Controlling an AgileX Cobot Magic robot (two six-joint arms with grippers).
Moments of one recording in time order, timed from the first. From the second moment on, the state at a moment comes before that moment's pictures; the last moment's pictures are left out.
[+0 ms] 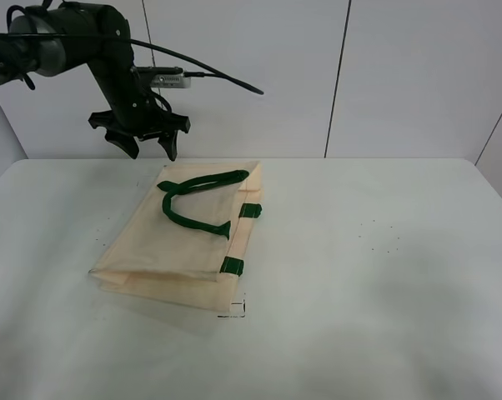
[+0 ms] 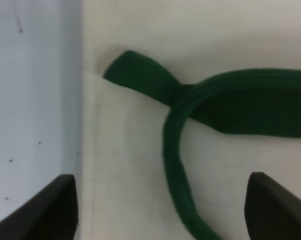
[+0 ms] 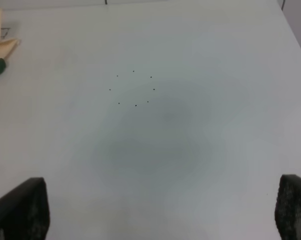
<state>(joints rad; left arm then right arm) -0.25 2.20 -2.05 0.07 1.10 -0.15 0.02 0.00 -0.49 0.00 1.03 0.04</state>
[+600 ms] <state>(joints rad) 0.03 2.20 -2.05 0.07 1.19 -0.13 0.02 0.00 -0.49 0.00 1.03 0.04</state>
